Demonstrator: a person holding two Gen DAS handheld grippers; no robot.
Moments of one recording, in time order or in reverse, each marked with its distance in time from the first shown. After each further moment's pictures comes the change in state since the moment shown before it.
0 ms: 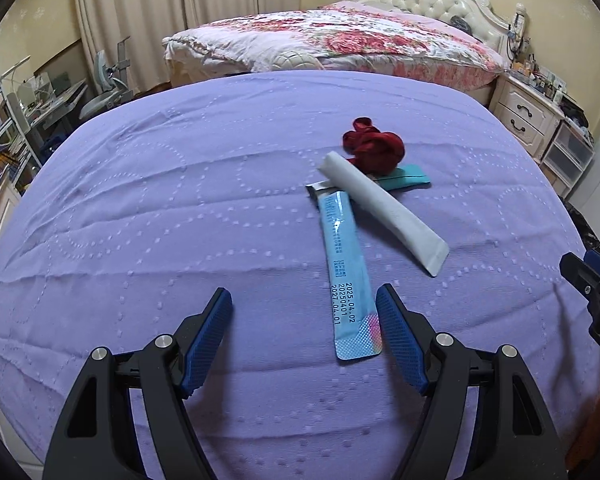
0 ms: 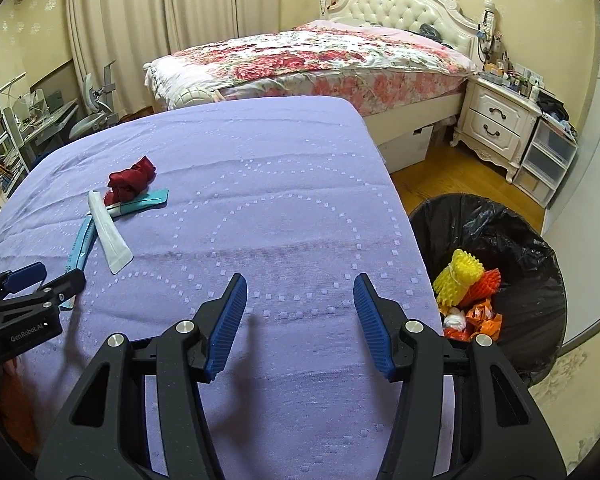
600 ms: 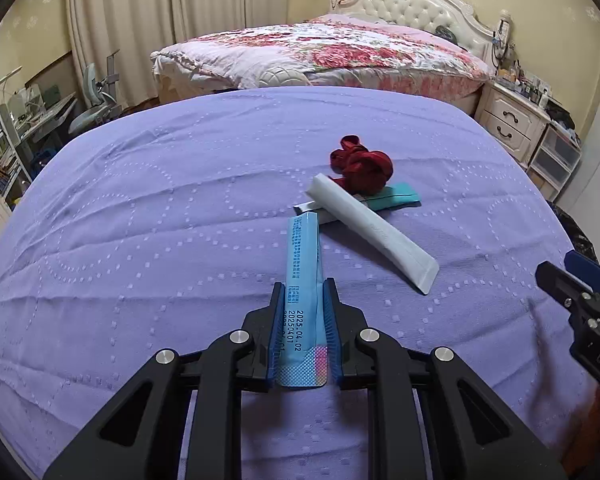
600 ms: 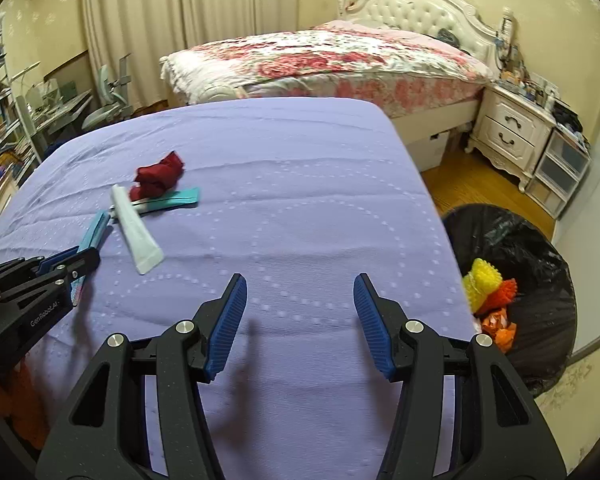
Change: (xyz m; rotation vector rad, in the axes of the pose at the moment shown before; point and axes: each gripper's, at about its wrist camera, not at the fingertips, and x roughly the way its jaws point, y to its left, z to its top) left arm 0.001 0.001 0.007 0.024 -0.056 -0.044; right arm 0.001 0.030 0.004 -0.054 0.006 0.043
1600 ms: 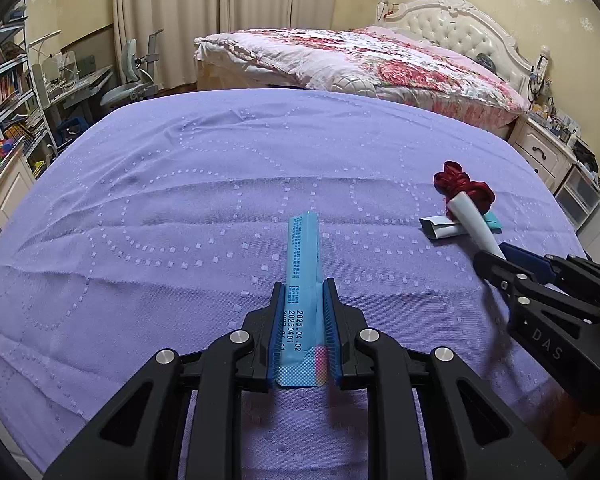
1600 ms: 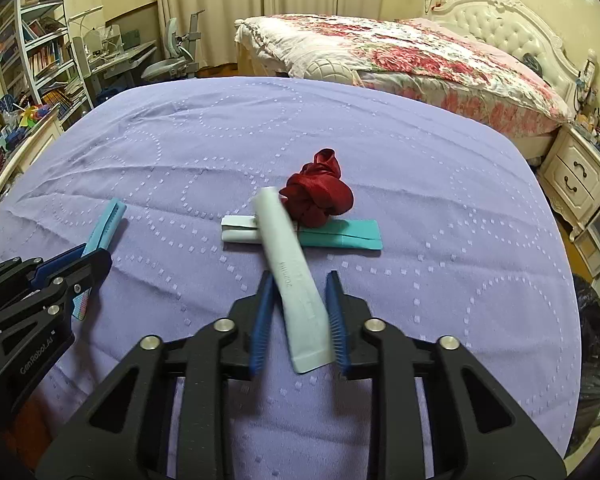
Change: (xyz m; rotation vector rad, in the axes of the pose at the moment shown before) left arm -0.005 0.076 -0.004 -0.130 -0.022 0.046; right arm 0.044 0.109 0.029 -0.201 0.072 0.146
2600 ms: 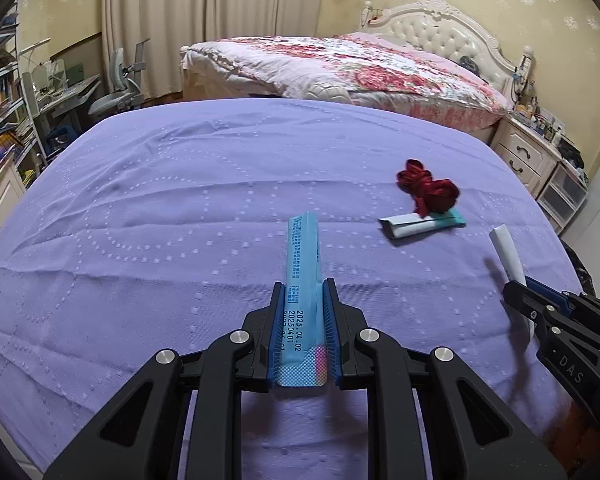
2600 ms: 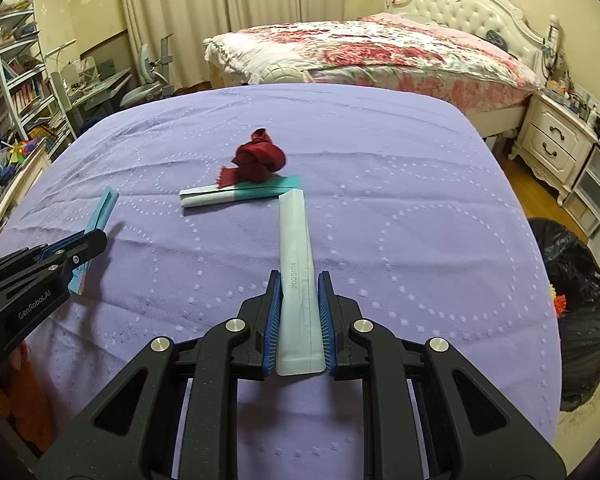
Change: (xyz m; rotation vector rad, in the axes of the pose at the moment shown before) left arm -0.014 -0.021 -0.003 0.032 -0.028 -0.051; right arm -0.036 -0.042 -0.036 0.133 -0.038 -0.030
